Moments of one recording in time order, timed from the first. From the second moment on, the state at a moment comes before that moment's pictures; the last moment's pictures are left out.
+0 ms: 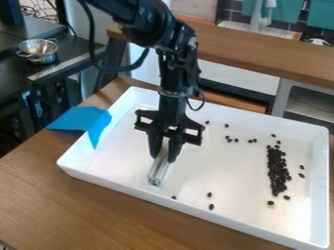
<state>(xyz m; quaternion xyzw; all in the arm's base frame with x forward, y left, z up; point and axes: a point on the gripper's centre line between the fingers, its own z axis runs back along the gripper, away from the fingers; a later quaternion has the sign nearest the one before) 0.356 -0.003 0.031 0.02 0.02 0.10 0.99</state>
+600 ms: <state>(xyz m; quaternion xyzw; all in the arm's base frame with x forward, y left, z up) 0.352 -0.022 0.002 0.04 0.04 0.11 0.99</state>
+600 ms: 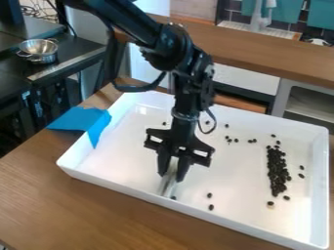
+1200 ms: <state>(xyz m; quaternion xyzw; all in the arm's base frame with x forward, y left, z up) 0.350 -0.050 0.003 0.00 0.09 0.13 0.99</state>
